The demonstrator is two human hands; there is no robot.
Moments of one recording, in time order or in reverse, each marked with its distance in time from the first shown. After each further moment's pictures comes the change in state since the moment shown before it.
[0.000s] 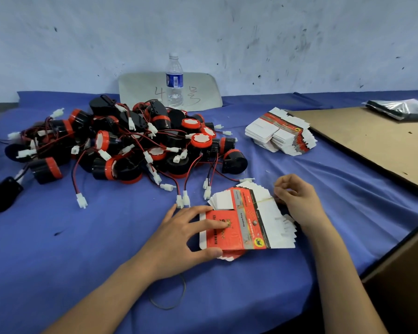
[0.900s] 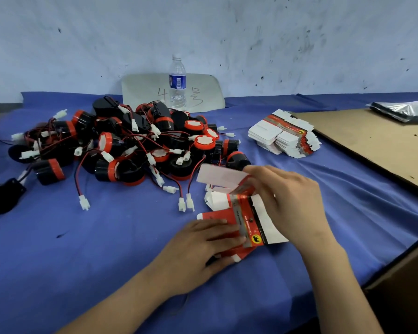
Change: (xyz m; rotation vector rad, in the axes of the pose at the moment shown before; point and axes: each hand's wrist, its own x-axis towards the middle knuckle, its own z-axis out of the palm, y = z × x) left_hand 0.002 0.011 0.015 0.172 0.051 0.261; right_hand -0.054 -0.082 0.028 -0.802 0.158 -0.919
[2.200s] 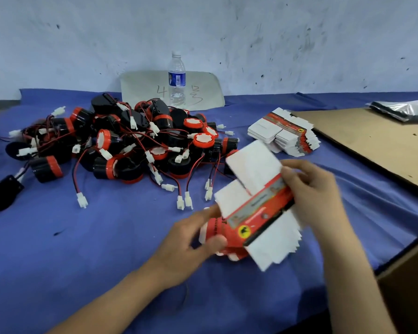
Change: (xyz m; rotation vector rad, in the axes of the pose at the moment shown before) left_hand -0.004 0.005 -0.009 -0.704 0.160 -0.219; right_hand -0.006 0.033 0.003 0.647 -0.016 0.824
